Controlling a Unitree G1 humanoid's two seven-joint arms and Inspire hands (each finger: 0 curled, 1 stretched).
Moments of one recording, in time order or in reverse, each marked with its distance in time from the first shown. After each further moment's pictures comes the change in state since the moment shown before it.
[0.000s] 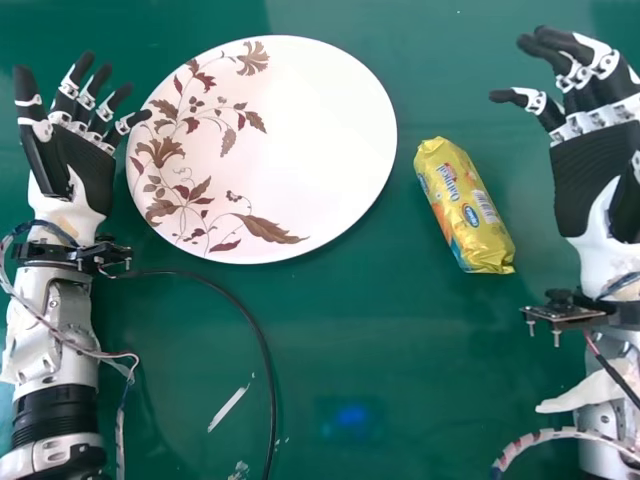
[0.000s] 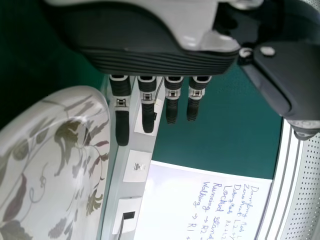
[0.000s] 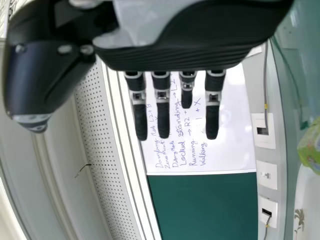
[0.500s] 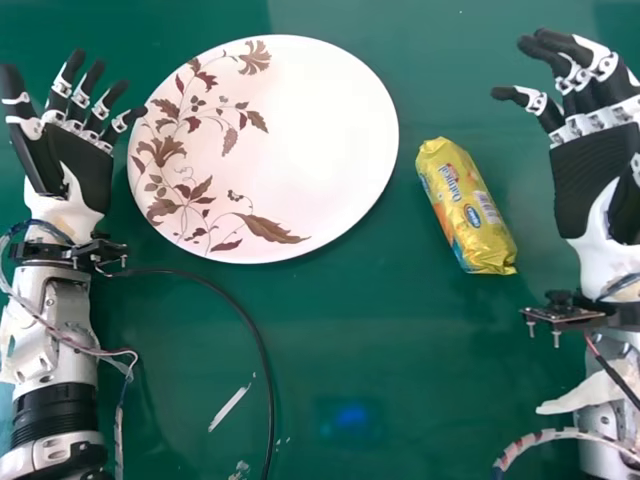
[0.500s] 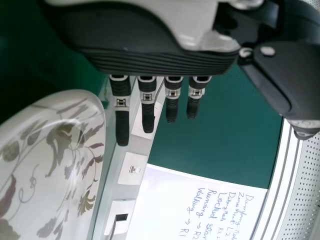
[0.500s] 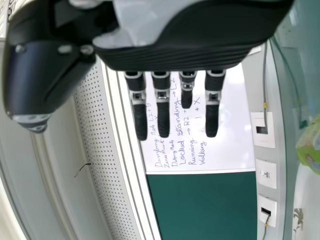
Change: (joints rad) left arm -0.006 -0.007 0.009 -0.004 -0.044 0.027 -0.008; right arm 0.005 0.000 0.000 0.004 -0.002 -0.002 0.003
